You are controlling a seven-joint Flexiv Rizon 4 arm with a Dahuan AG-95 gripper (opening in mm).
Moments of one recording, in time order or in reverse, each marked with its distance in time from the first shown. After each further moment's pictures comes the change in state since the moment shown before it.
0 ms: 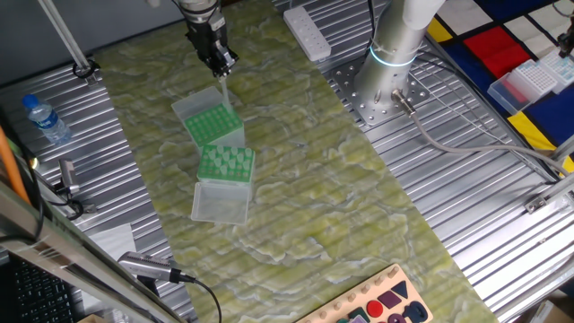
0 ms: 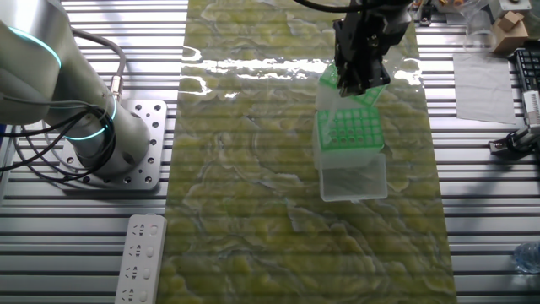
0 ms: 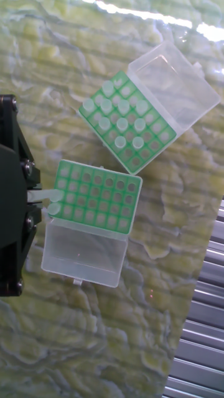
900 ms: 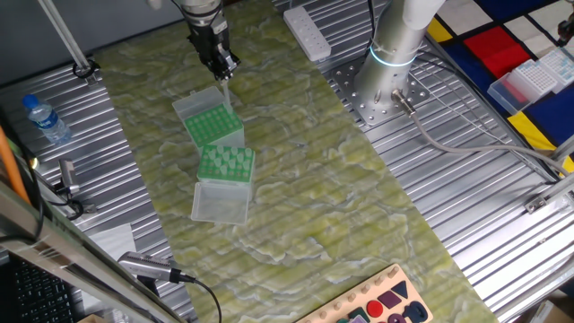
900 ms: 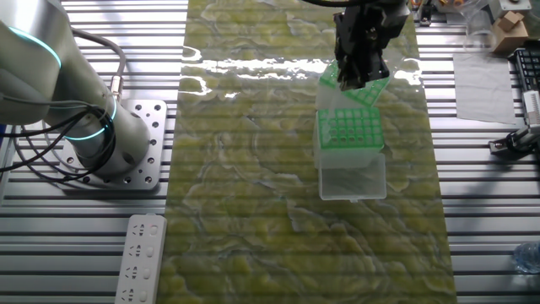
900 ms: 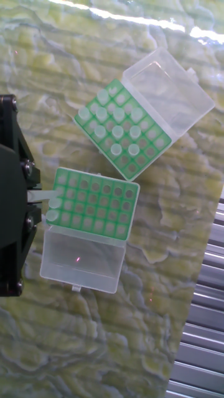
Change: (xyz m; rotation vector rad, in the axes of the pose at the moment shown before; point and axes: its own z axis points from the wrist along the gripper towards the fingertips) arm -0.004 0.010 -0.002 -0.003 -0.005 0.016
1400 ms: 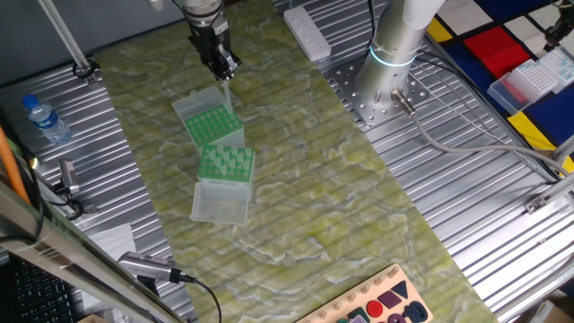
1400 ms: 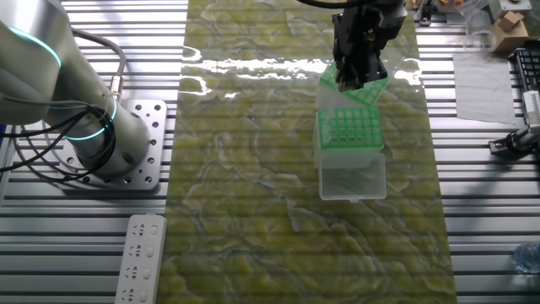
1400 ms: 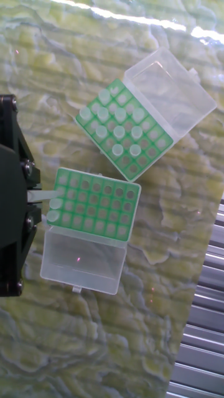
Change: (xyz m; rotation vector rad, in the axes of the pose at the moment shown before) arm 0.002 0.001 0.003 0.000 0.000 -0.003
